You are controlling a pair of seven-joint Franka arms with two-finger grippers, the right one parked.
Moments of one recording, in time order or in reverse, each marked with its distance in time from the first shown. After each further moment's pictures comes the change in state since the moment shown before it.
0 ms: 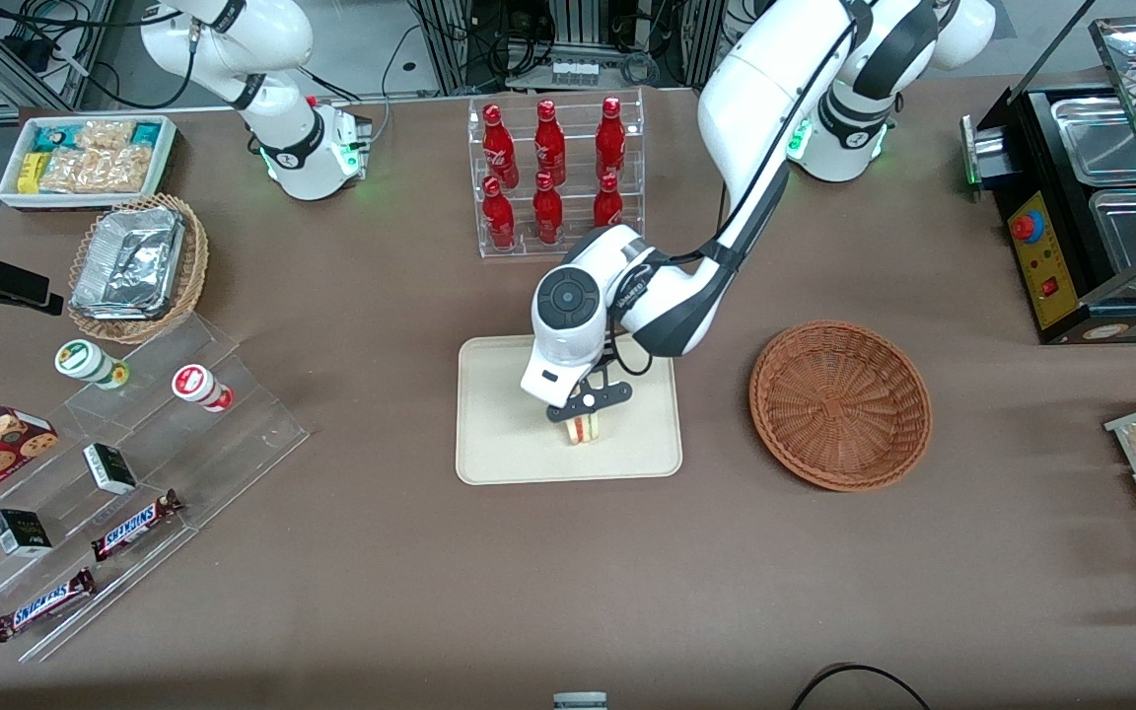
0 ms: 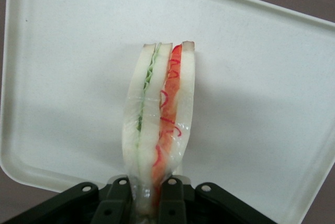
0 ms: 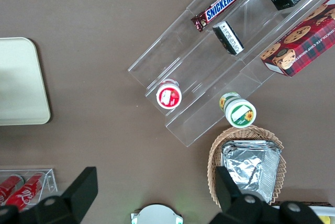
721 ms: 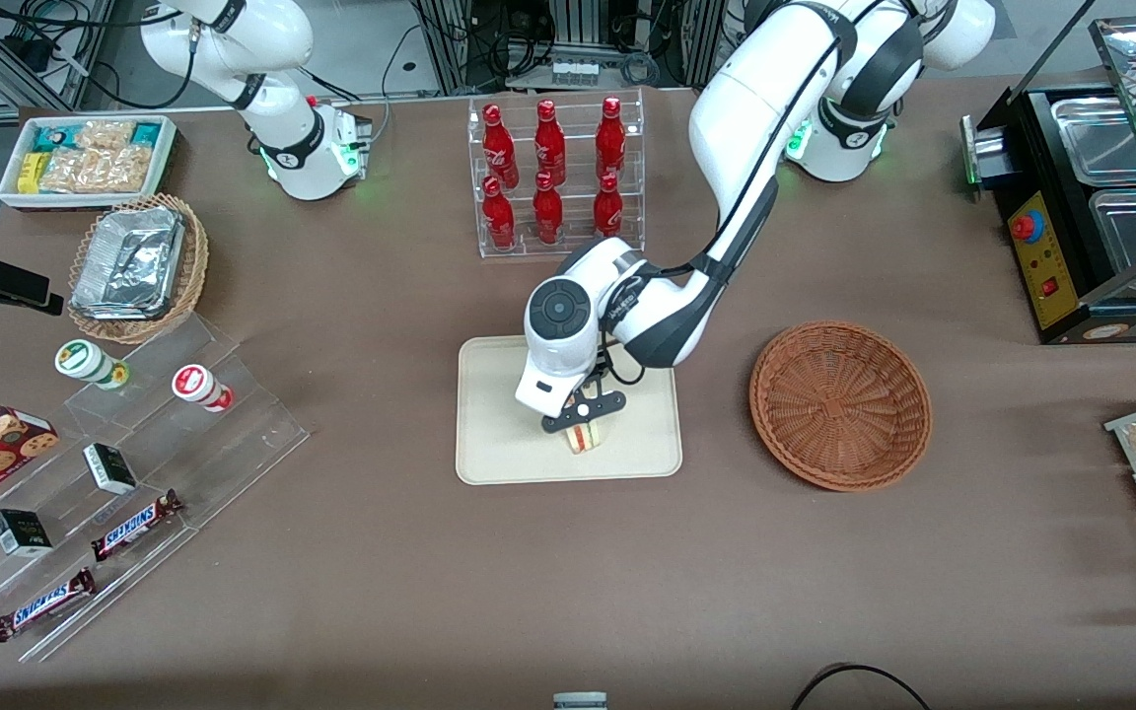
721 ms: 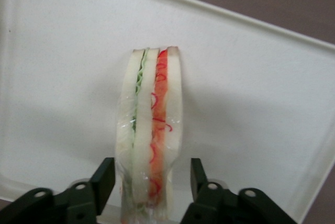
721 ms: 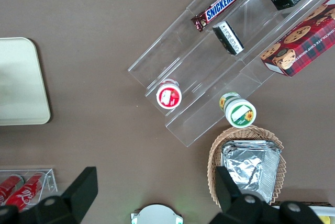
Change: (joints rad) arm -0.004 0.052 0.004 0.085 0.019 -0.001 -0.023
